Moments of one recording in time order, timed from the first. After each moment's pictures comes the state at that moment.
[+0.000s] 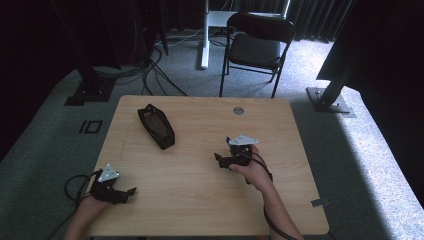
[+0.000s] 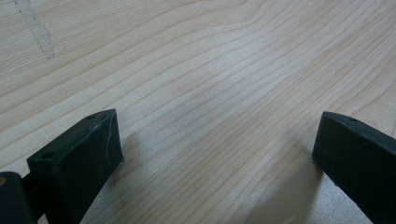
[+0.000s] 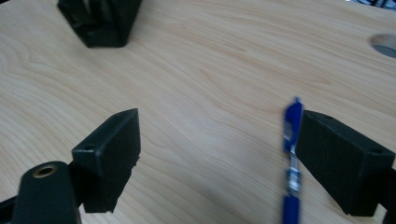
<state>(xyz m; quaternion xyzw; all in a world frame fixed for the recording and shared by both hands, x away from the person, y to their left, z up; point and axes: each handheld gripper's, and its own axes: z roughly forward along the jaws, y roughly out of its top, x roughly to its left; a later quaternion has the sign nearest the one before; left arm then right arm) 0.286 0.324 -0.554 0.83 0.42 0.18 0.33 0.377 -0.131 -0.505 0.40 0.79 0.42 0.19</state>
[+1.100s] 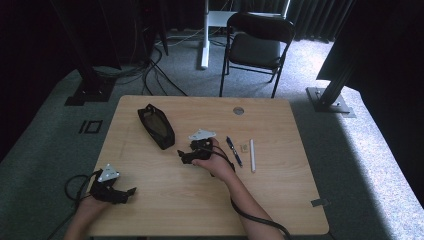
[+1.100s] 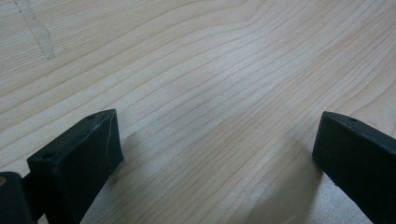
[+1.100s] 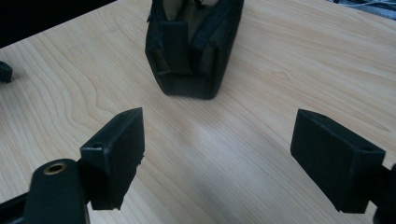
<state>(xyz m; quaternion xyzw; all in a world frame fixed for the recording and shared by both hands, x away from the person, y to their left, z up) 0.286 0.324 -0.554 0.83 0.42 0.18 0.33 0.400 -0.013 -0.508 0.34 0.81 0.45 0.16</state>
